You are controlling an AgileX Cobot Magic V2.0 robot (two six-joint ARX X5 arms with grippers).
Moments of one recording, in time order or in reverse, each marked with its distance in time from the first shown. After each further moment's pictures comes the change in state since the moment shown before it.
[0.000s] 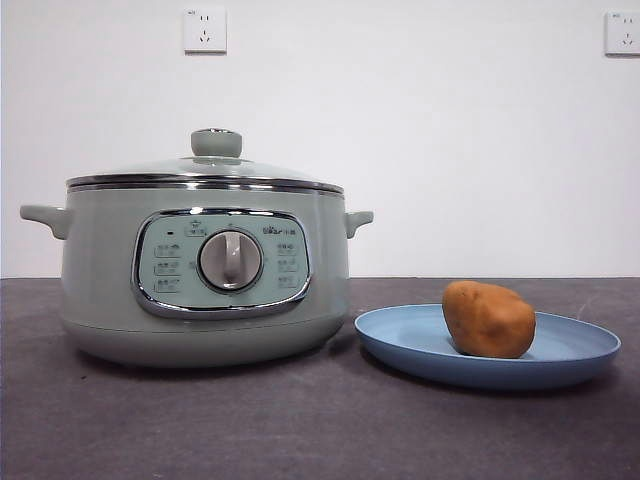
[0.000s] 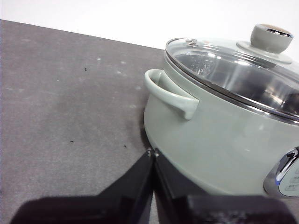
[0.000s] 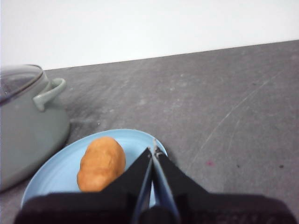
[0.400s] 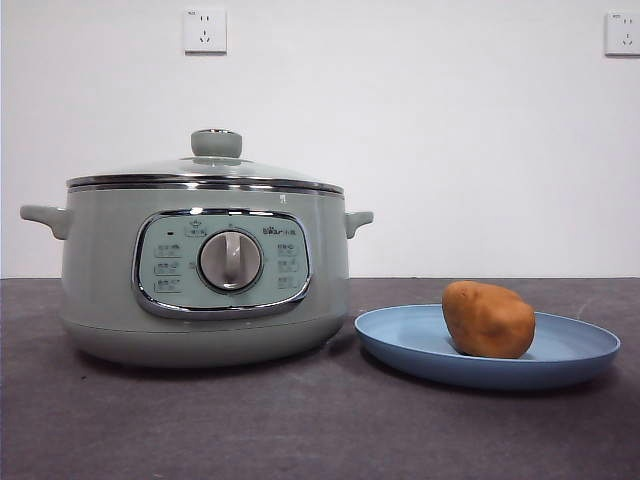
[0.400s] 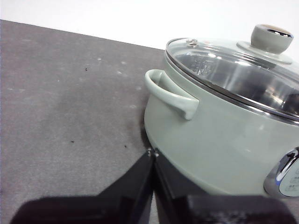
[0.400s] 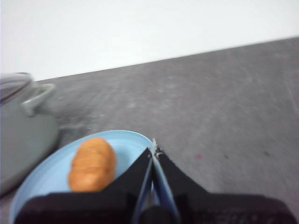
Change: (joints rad) left arm 0.000 0.000 0.000 0.000 0.000 0.000; right arm 0.000 -0.195 -0.035 -0.145 0.086 0.060
